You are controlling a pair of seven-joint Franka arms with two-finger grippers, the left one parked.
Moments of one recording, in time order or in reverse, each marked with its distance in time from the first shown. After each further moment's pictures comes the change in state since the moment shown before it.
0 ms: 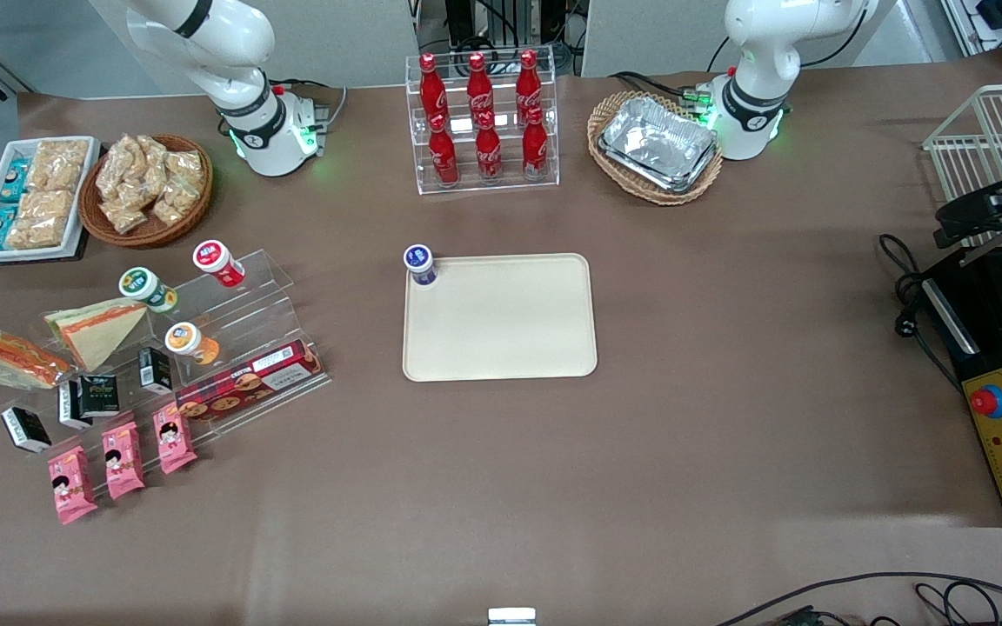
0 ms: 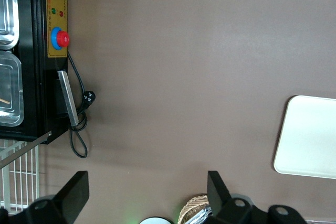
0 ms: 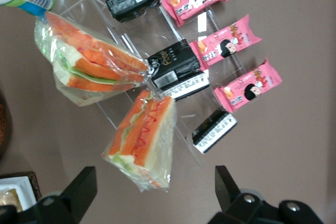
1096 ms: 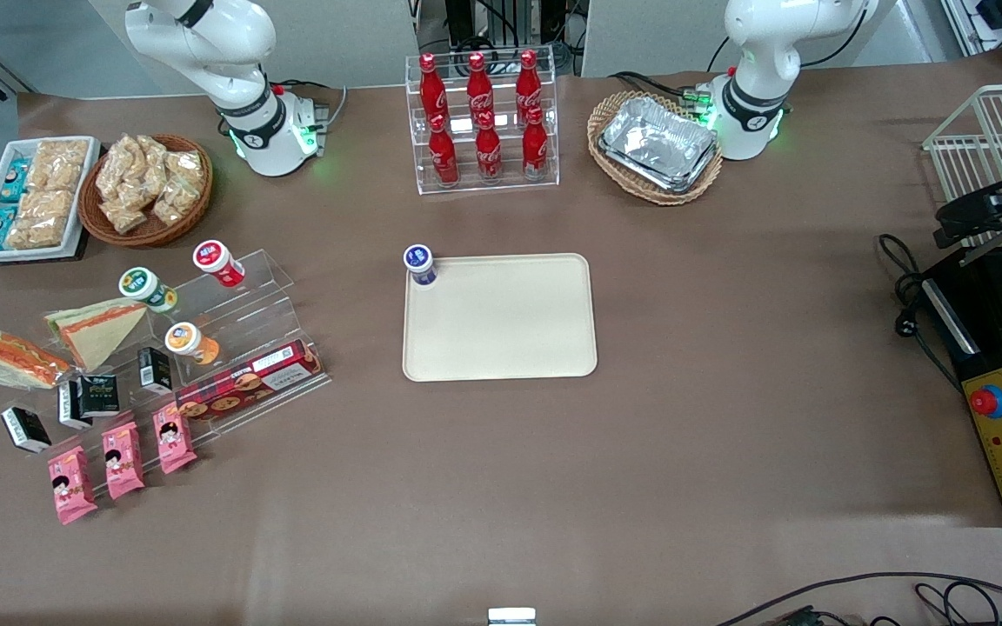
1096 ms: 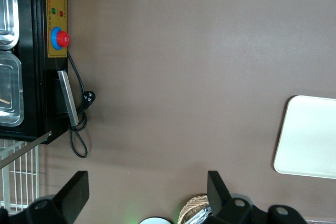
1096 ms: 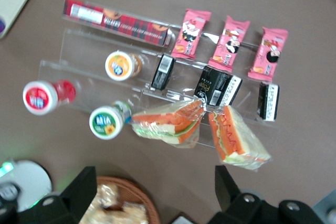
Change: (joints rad) arm 0.095 -0.155 0.006 0.139 0.043 -0.430 0.837
